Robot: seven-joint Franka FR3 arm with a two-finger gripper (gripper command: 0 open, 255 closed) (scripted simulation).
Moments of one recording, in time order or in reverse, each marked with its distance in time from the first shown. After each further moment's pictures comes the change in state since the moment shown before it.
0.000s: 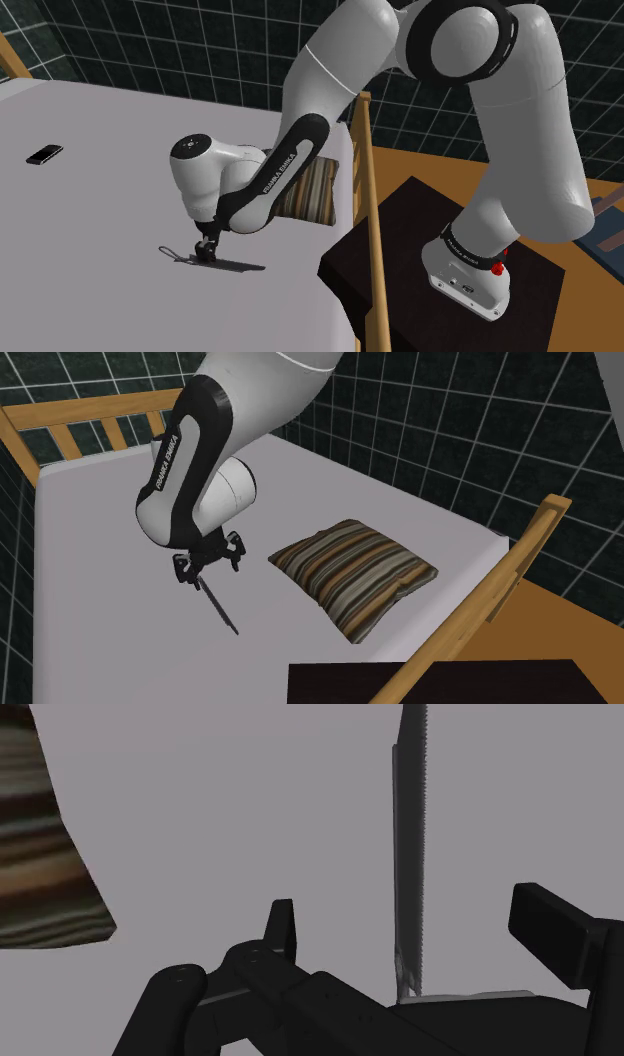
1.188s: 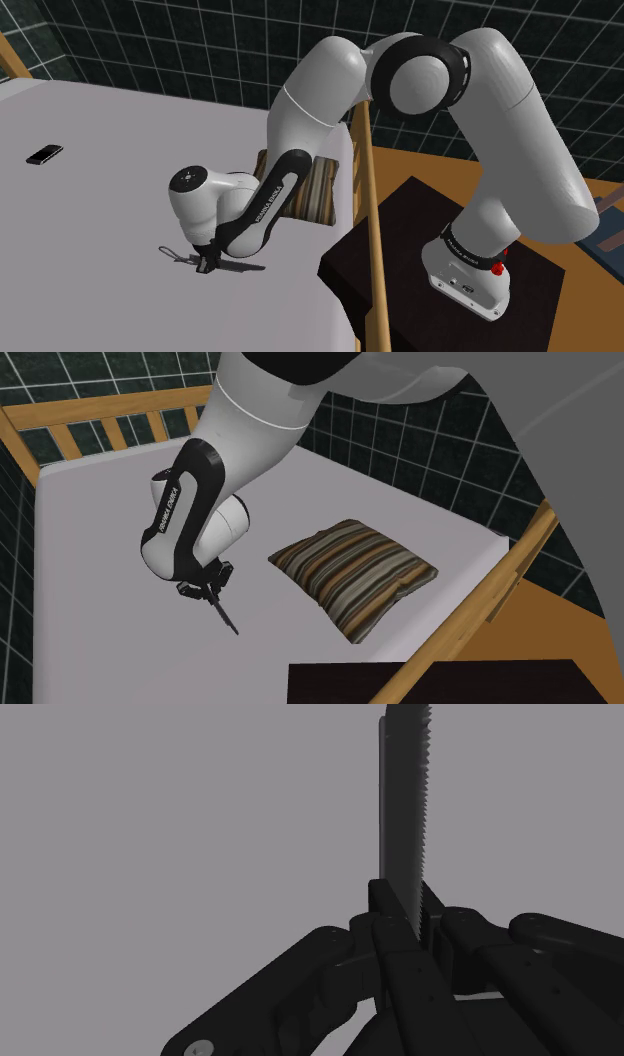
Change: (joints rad) arm 0.069 0.174 -0.043 0.119 -0.045 0.058 0.025
